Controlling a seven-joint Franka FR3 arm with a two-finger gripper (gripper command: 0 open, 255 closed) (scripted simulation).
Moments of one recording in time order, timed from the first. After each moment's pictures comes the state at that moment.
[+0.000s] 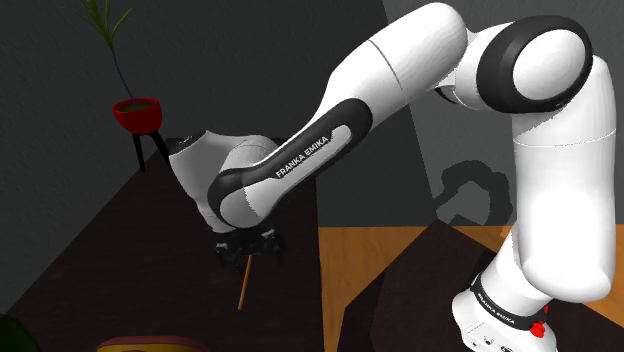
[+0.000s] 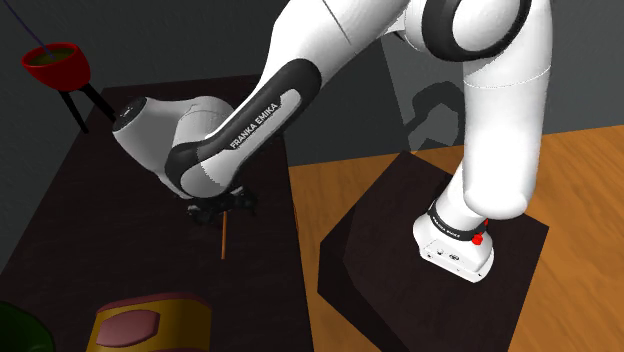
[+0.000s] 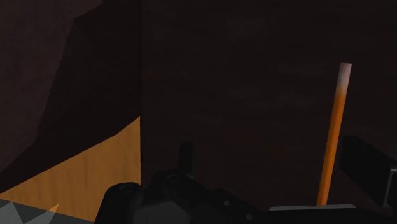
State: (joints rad) arm 0.18 0.47 0.64 -1.83 -0.24 1.93 1.54
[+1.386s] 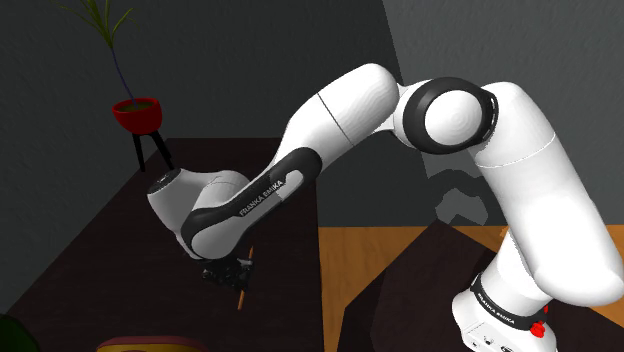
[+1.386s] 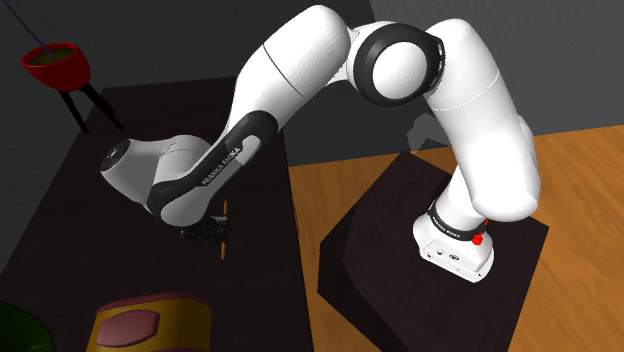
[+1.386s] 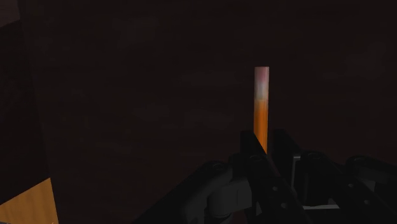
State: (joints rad) arm 0.33 0.77 0.54 -1.55 -0.34 1.93 1.67
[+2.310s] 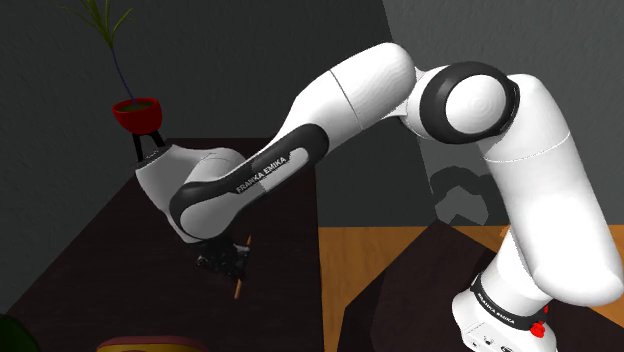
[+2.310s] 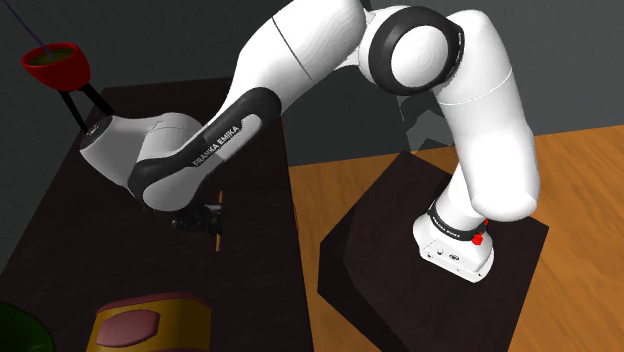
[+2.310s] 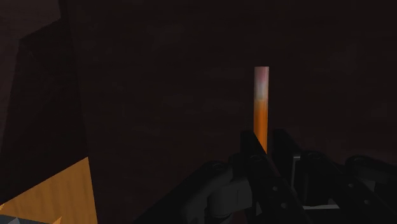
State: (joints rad) arm 0.31 0.70 0.57 -1.54 -0.30 1.85 1.65
